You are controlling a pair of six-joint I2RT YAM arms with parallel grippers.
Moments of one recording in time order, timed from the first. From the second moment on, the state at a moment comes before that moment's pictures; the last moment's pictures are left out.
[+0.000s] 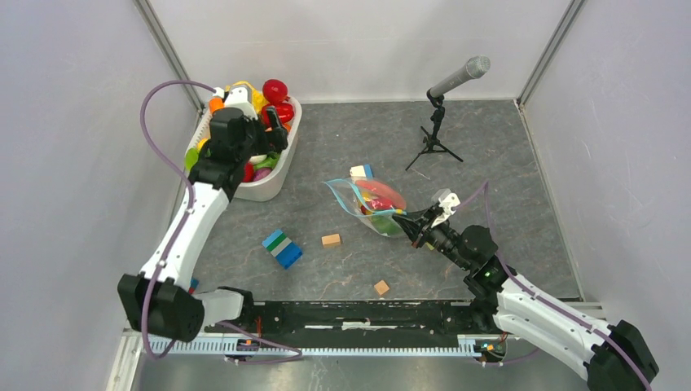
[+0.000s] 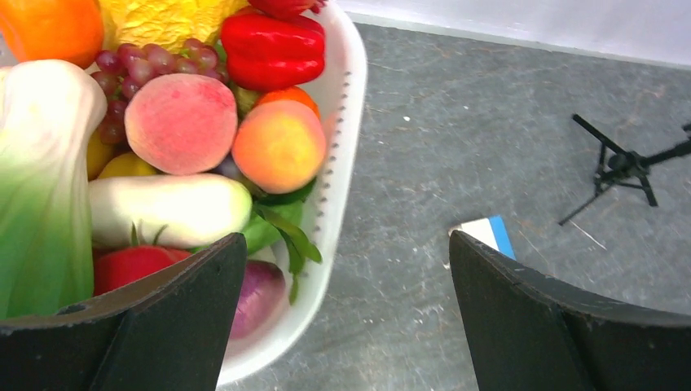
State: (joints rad) left arm -0.22 1.20 1.17 -0.33 -0.08 -0.27; right arm 0.72 0.67 0.19 0.52 -0.11 0.19
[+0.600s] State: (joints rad) left arm -0.02 1.60 1.37 -0.32 -0.02 -0.28; right arm 0.72 0.71 0.18 0.58 -0.15 0.23
